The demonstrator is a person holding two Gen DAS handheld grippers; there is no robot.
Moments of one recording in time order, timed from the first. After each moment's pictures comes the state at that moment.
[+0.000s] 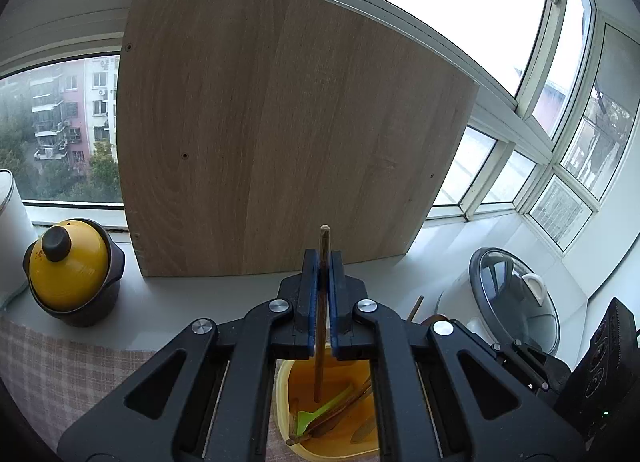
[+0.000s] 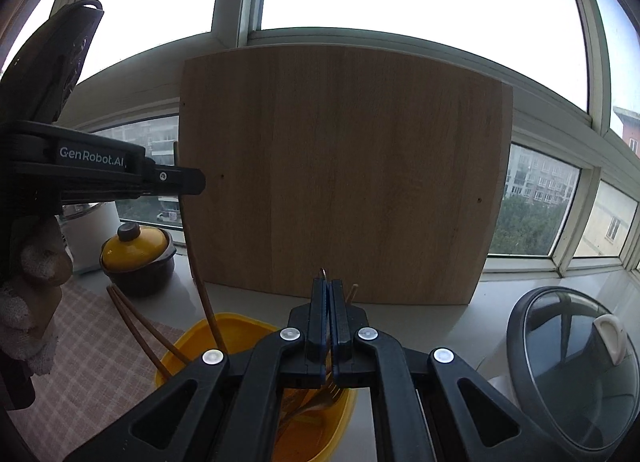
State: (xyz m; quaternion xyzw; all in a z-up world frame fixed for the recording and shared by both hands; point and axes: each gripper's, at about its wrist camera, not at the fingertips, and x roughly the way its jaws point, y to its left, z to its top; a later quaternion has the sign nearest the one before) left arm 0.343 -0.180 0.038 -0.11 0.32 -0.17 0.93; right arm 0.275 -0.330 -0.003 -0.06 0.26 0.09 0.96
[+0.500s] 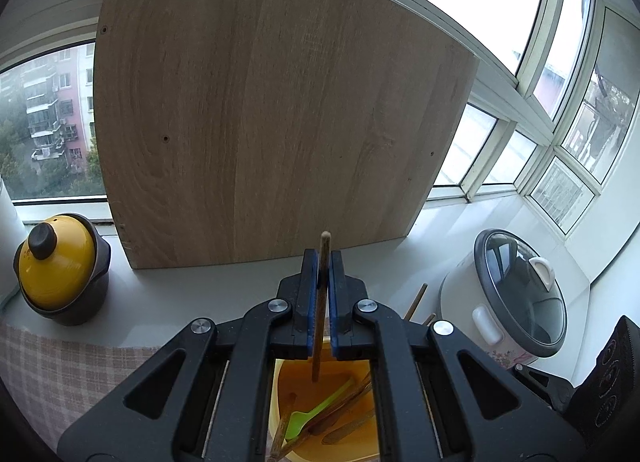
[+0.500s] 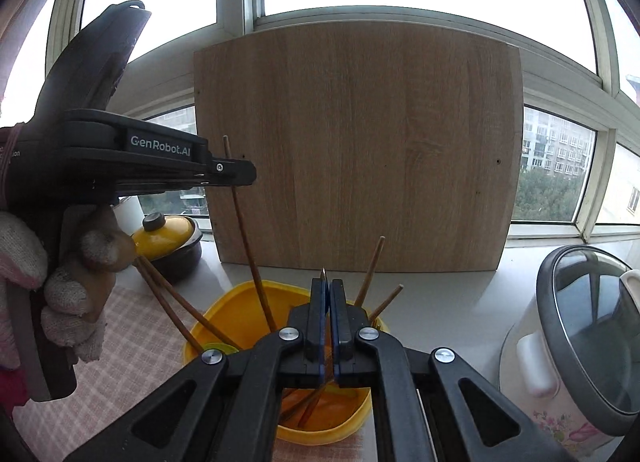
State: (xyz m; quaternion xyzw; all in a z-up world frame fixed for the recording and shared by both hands) left arm 0.355 -0.197 0.023 -0.10 0.35 -0.18 0.92; right arm 0.265 -0.333 -0.011 -0.02 0.29 0.13 0.95
